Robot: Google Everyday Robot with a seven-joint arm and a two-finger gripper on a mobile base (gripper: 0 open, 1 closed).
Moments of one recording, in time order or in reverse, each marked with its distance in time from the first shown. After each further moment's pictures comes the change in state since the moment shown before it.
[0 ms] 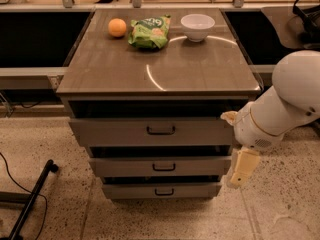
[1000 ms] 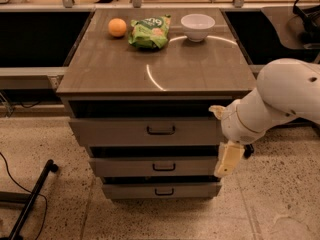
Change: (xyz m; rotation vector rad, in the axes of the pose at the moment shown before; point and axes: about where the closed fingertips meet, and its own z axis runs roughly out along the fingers) arm -0.017 -0.032 0.028 0.078 -0.042 -0.088
